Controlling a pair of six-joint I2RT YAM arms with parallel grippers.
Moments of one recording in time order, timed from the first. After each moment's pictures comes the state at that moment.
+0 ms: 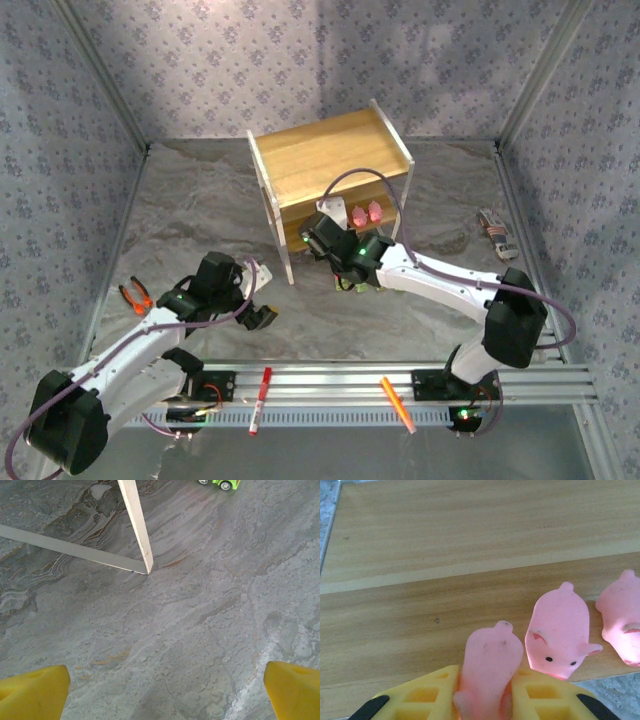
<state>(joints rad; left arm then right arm) -0.53 0.88 0.44 -0.42 0.28 0.32 0.99 1.55 1.24 -0.52 0.57 0.58</state>
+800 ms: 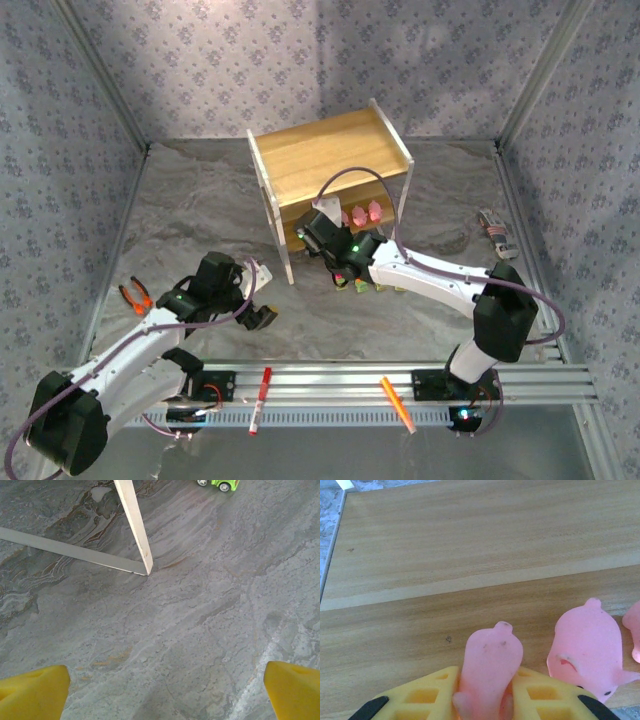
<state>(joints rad) -0.53 0.88 0.43 -0.42 0.28 0.33 0.98 1.60 1.27 -0.47 0.57 0.58</state>
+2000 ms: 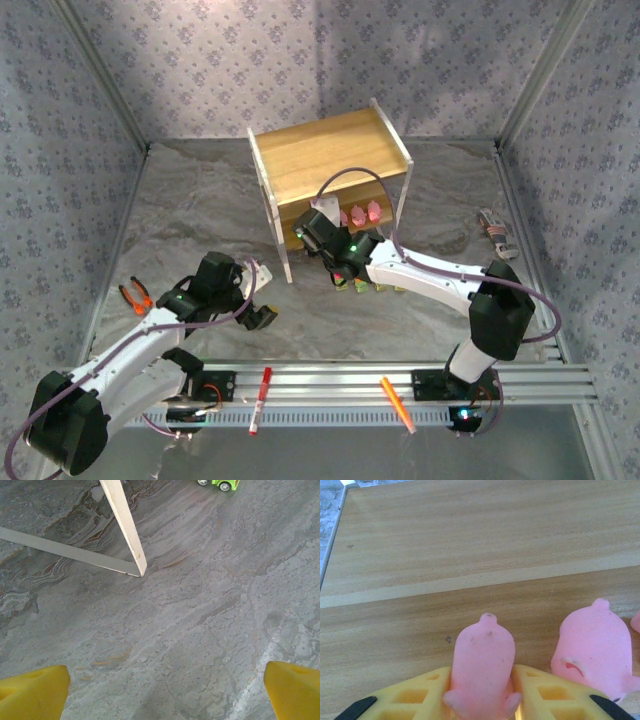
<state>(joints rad) -0.53 0.88 0.43 -0.42 0.28 0.33 0.97 1.62 1.27 -0.45 0.56 0.58</state>
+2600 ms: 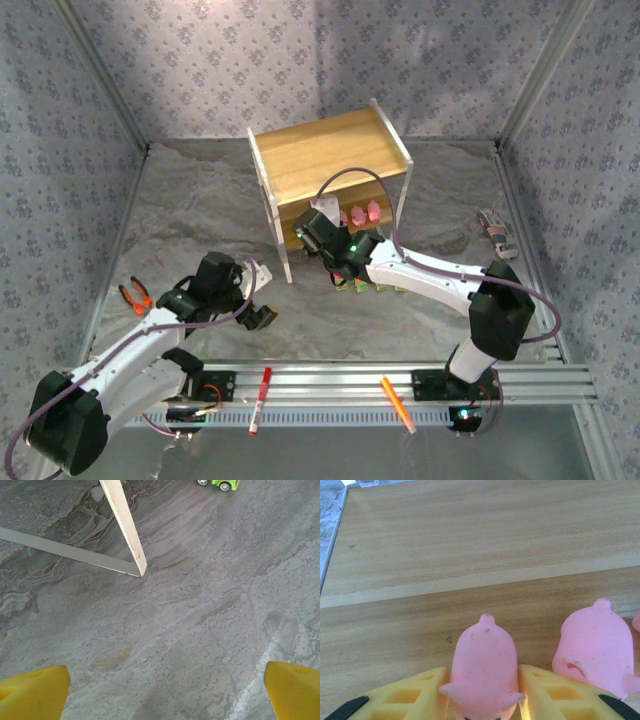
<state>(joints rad) -0.53 0.88 0.43 -0.42 0.28 0.33 0.97 1.62 1.27 -0.45 0.56 0.58</state>
